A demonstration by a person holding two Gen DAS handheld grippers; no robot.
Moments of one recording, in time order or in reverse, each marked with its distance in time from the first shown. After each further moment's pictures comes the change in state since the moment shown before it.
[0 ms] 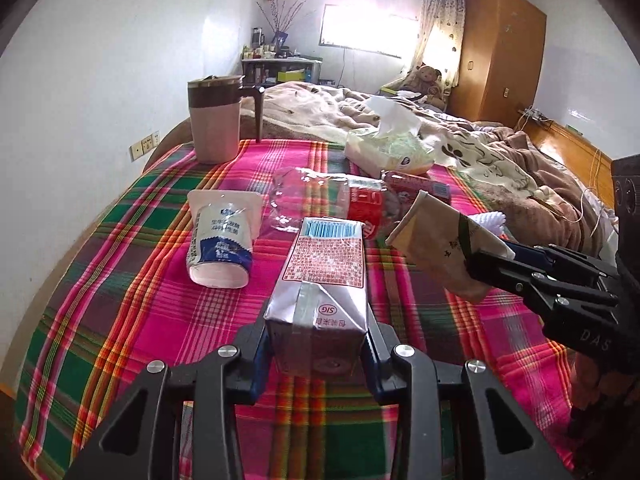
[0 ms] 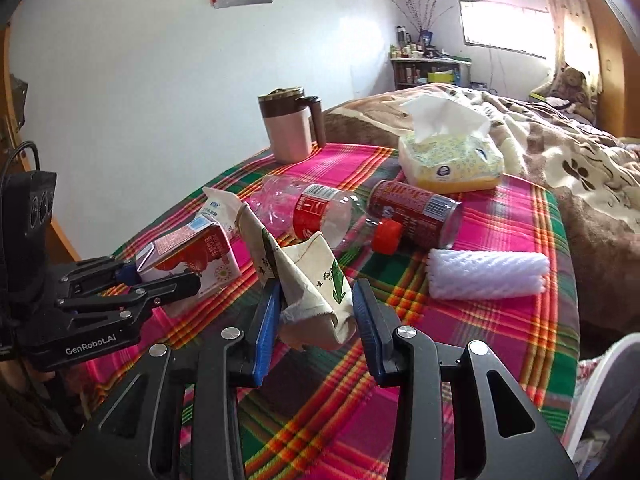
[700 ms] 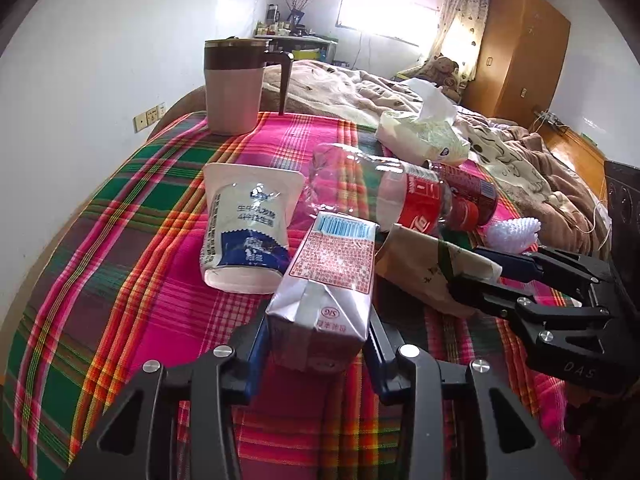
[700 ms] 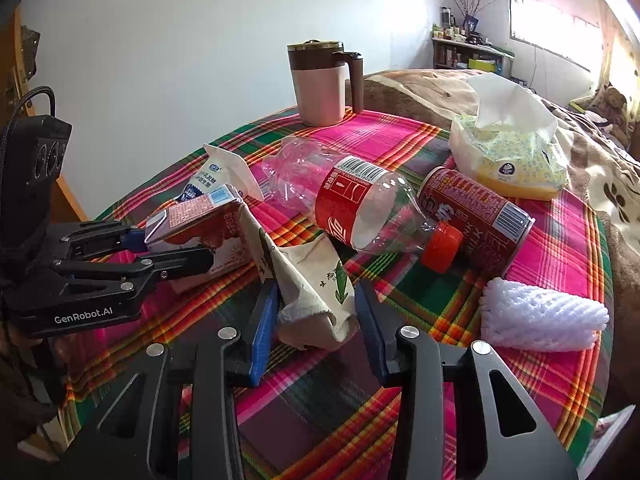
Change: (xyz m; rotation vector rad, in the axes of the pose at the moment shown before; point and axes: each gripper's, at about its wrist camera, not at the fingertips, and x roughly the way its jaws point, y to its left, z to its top) left arm 0.046 0.036 0.011 -0.069 0.080 -0.007; right arm 0.061 0.016 0.012 -0.146 0.142 0.049
